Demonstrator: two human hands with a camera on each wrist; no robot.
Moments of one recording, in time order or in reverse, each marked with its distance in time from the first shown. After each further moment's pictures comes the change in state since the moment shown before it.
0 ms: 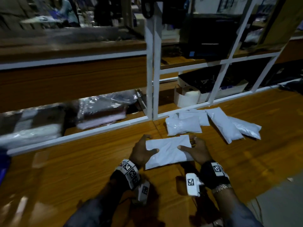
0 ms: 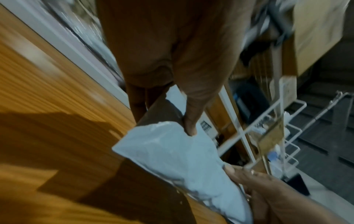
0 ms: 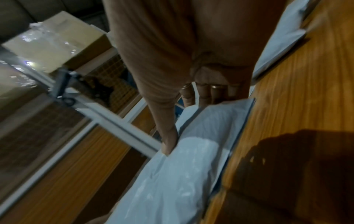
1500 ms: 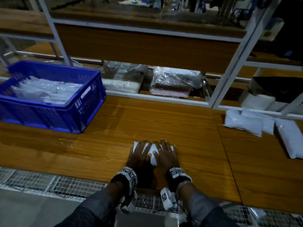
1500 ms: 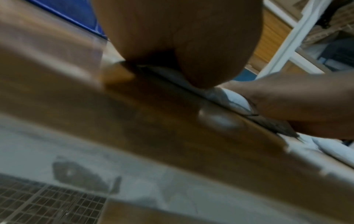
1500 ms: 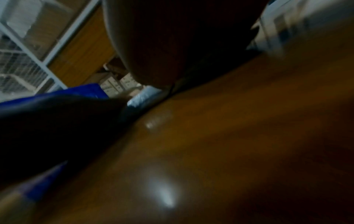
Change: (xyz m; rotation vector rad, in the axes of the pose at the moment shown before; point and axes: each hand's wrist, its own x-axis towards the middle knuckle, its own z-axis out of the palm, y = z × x) left_hand -0.271 -0.197 -0.059 0.792 0.217 -0.036; right_hand -0.204 0.017 0.282 -1.082 -0.637 -0.495
